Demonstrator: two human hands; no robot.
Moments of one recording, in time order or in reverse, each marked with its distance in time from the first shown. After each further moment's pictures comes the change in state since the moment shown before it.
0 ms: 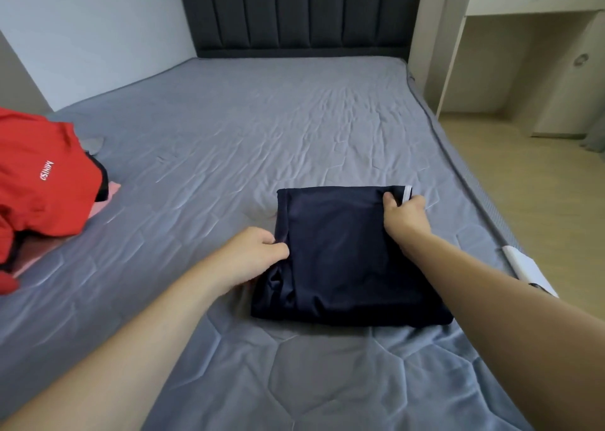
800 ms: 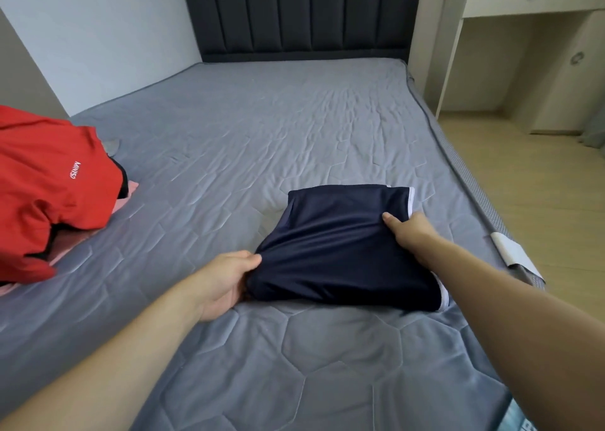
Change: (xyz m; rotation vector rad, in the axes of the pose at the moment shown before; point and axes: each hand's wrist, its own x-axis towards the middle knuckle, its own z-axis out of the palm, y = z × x) left_hand -0.046 -0.046 -0.005 -0.766 -0.117 -0.148; right_hand -0.029 0.021 -0.026 -0.077 -0.191 0.086
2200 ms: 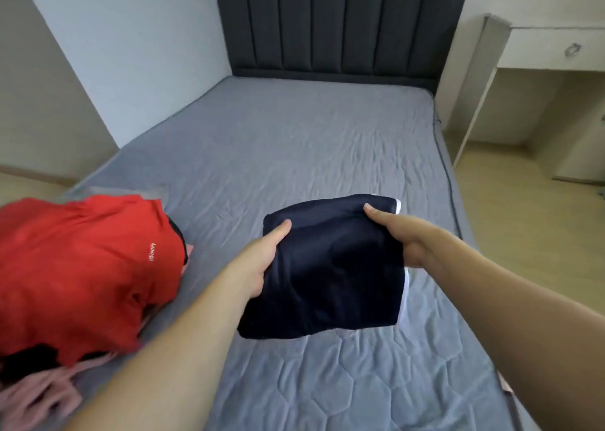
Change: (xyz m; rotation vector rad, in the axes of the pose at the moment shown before) left_hand -0.019 0.255 0.003 -0.109 0.167 -0.193; right_hand -0.046 -0.292 -0.053 0.323 -0.558 0.327
